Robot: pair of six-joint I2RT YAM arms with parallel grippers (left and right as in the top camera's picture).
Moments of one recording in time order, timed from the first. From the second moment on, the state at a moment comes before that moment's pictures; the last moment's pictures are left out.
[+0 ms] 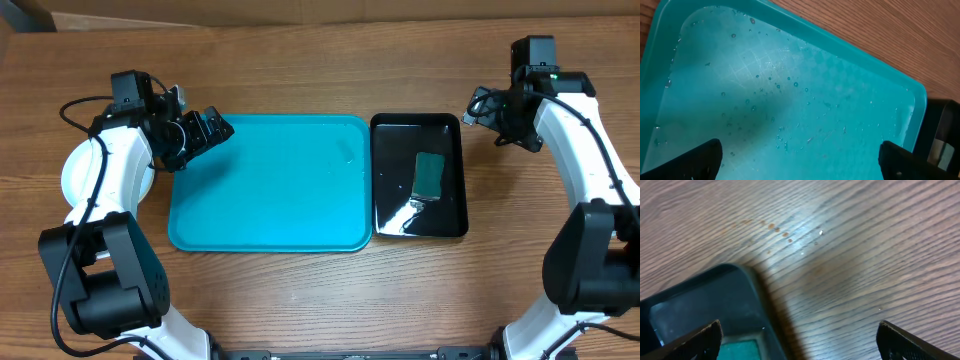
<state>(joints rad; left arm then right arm) 0.21 1.83 1.35 -0.73 0.44 -0.25 -0.03 1.86 1.54 -0.92 0.04 0.41</state>
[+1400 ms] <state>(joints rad) 0.21 1.83 1.35 -0.73 0.43 -0.25 0.09 0.09 0.30 0.10 -0.06 0.30</state>
